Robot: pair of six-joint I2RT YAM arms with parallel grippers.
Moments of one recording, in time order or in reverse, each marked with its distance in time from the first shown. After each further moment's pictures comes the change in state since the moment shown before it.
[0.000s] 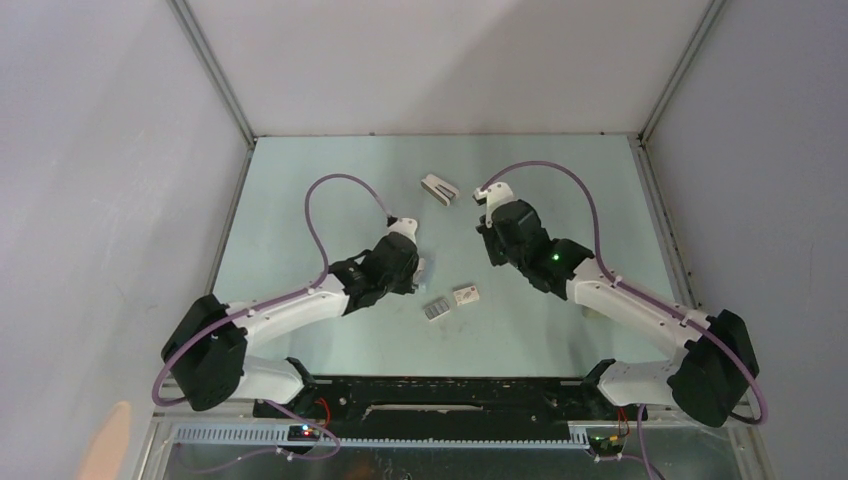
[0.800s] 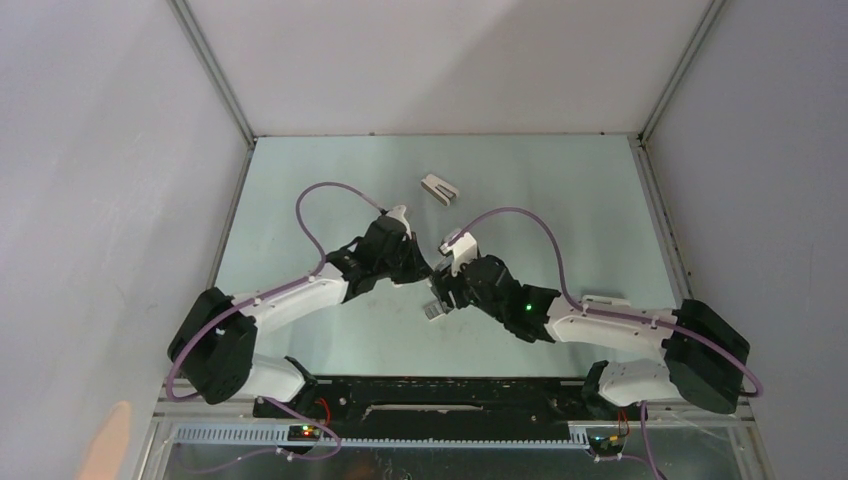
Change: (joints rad) left arm 0.113 0.050 0.022 0.114 0.335 -0.275; right arm 0.264 0.013 -0.274 0.455 -0.037 0.073
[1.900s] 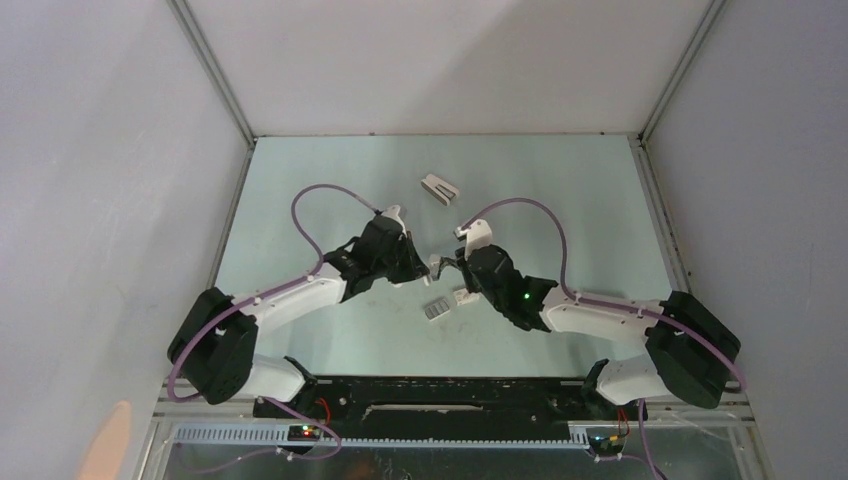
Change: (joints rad) left arm 0.021 -0.001 -0.012 0.013 0.007 -0.030; right arm -0.089 0.076 0.001 0.016 0.169 0.026
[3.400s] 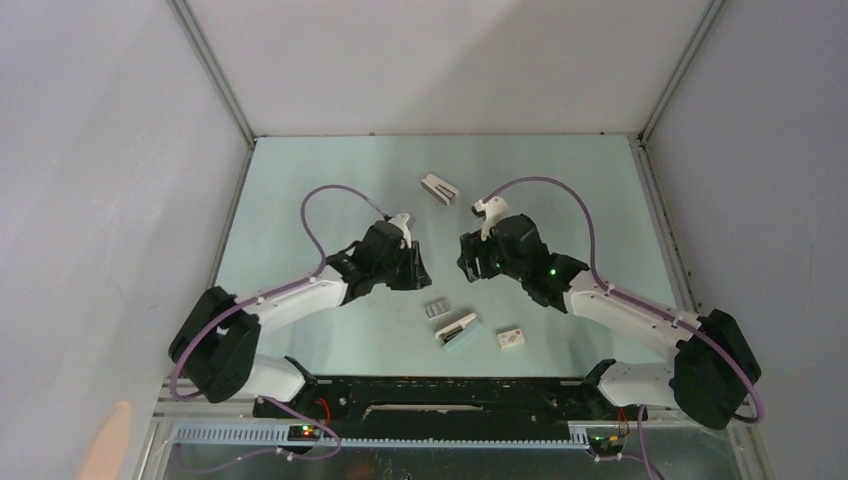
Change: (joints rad) left arm 0.002 0.031 -0.030 -0.006 0.080 0.135; right arm -0.224 -0.102 0.113 -0.217 -0.391 0.023
